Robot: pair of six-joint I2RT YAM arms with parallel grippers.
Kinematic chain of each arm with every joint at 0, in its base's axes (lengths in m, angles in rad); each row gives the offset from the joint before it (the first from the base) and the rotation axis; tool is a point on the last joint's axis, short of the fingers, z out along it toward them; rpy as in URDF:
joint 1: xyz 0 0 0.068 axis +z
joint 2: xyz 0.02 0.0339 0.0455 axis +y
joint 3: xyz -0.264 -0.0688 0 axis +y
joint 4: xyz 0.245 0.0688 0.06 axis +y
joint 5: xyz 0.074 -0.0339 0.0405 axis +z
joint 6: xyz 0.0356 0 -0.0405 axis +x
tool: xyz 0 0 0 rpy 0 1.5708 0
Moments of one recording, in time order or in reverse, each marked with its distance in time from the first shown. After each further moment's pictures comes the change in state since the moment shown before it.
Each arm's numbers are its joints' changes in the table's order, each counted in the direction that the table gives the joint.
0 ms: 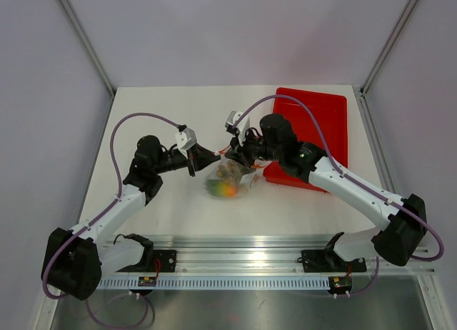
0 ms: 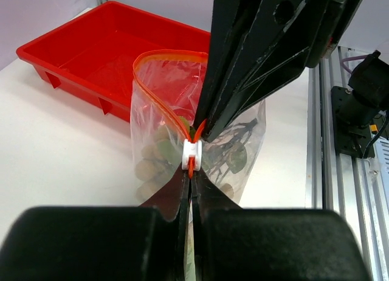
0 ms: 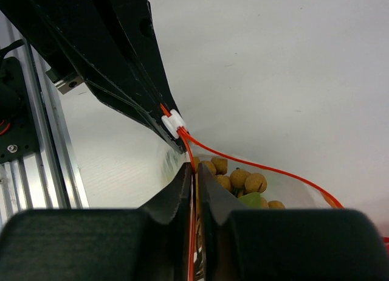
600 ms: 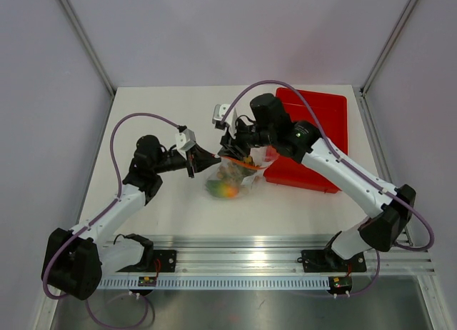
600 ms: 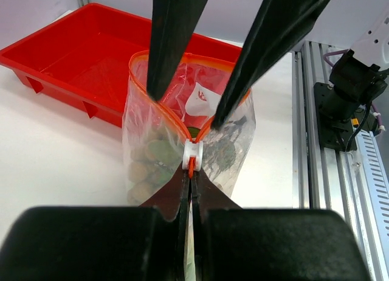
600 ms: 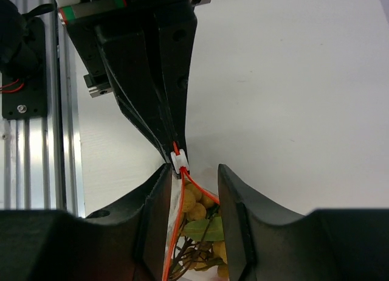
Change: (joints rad) left arm 0.011 0.000 -0.002 -0.002 -0.069 -0.012; right arm 0.000 0.132 -0.335 0.302 0.127 -0.249
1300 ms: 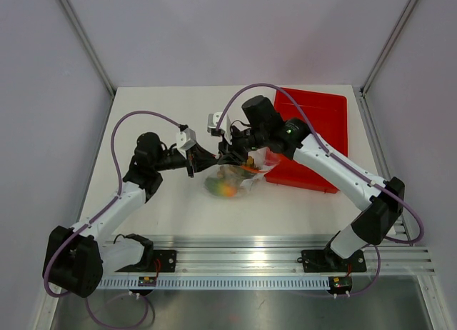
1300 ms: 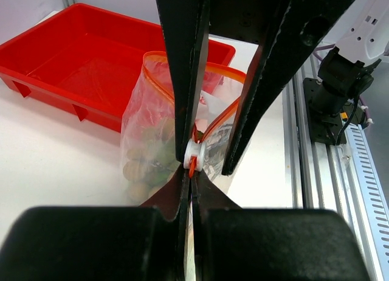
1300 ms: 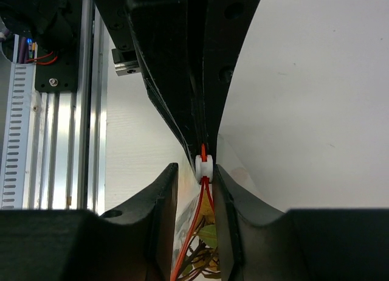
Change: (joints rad) left arm 0.008 0.020 -0.027 0.023 -0.055 0.013; right arm 0.000 0.084 -0.035 0.112 0.127 -0.072
